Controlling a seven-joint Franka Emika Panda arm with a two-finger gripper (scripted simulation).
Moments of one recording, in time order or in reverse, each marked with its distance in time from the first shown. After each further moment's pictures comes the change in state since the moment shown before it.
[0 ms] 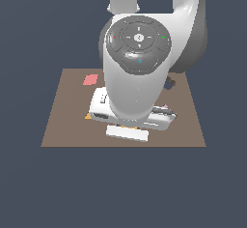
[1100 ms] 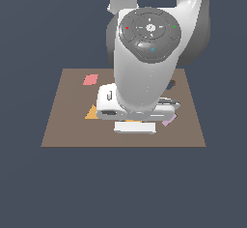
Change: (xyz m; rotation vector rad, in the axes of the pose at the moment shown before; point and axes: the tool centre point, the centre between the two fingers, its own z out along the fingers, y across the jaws) arm -0.017 -0.011 -0.001 0.000 0.000 -0.124
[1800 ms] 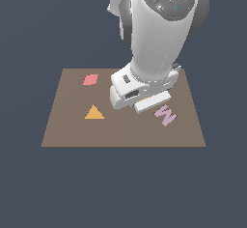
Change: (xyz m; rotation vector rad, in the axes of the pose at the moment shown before) arm -0.067 -0.028 -0.005 0.000 0.000 -0.455
